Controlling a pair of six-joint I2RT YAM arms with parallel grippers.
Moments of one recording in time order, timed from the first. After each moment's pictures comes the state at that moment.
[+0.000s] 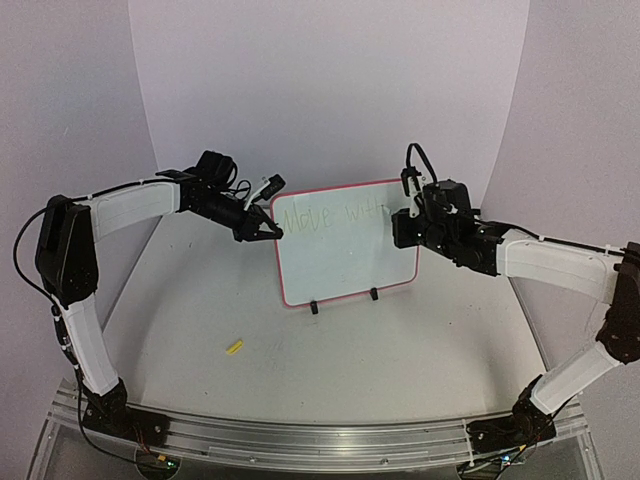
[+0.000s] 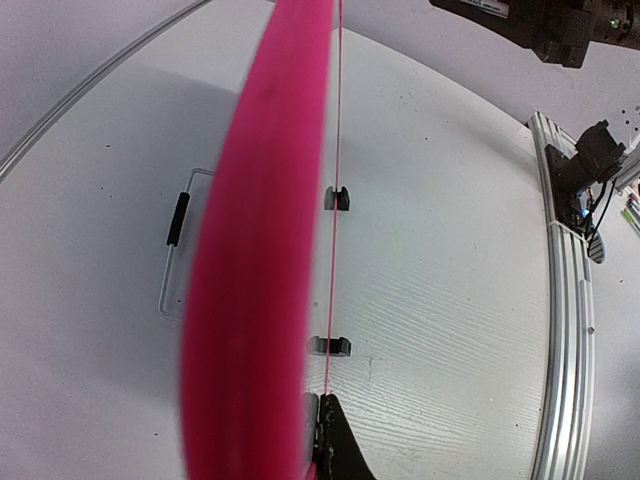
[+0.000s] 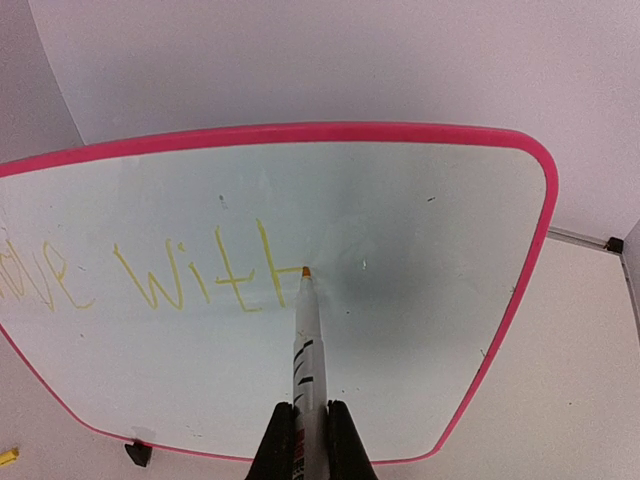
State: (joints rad) left arm -0.47 1.85 1.56 -0.55 0.75 0.39; right arm 0.67 1.48 1.09 -0.03 0.32 0.17
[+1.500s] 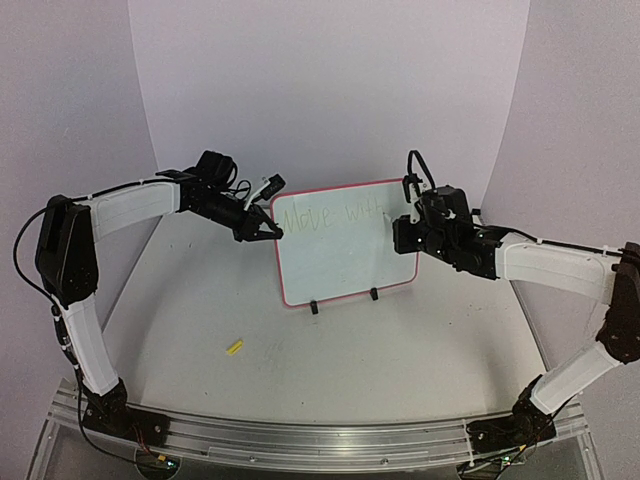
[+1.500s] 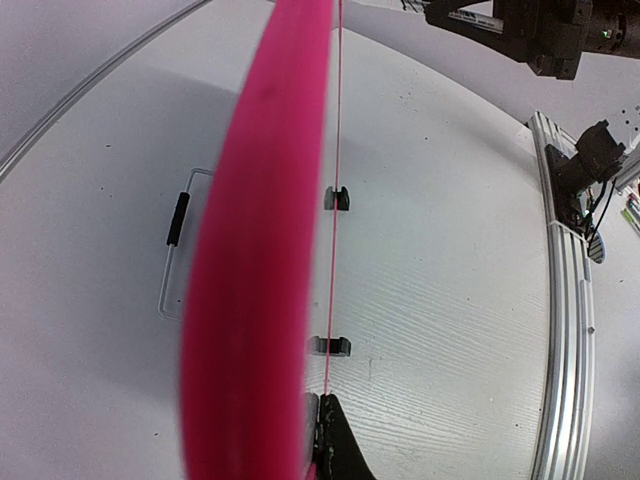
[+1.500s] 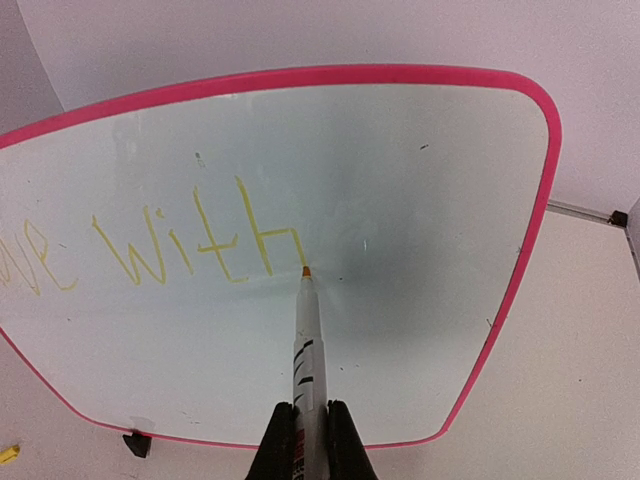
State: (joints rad) left arm -0.47 1.85 1.56 -0.55 0.75 0.39; right arm 0.67 1.48 1.06 -0.04 0.32 0.22
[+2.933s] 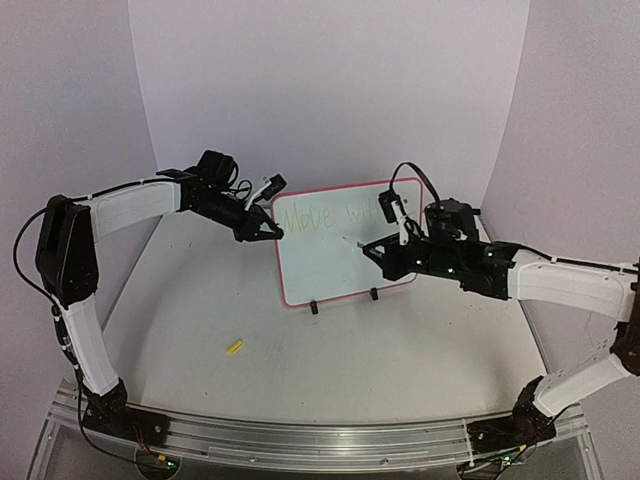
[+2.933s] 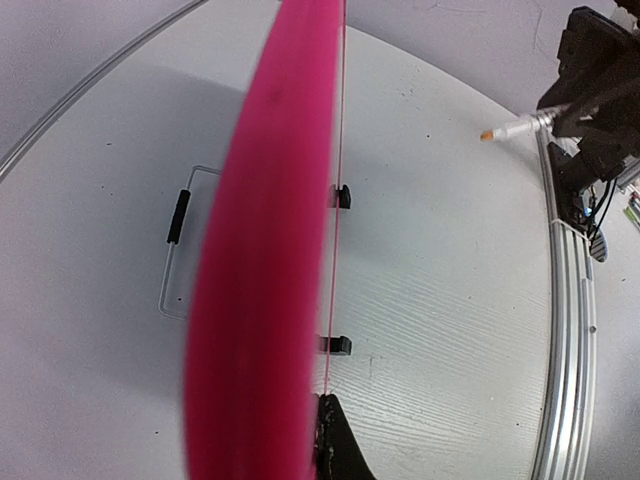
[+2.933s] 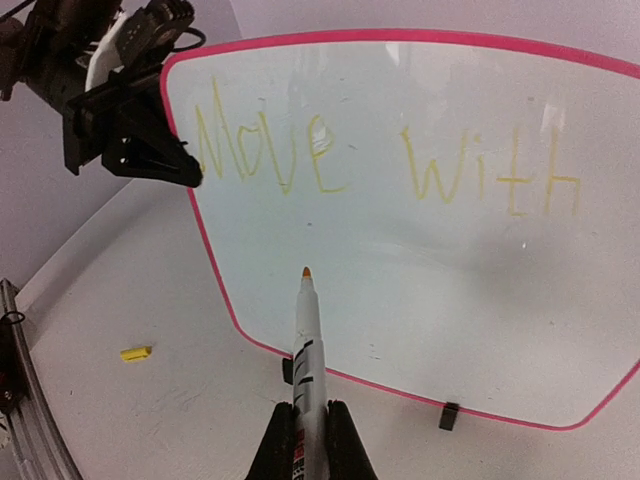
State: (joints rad) left arm -0.48 1.85 1.57 -0.56 0.73 0.39; right arm 0.77 1.35 0.95 0.00 -0.03 0.20
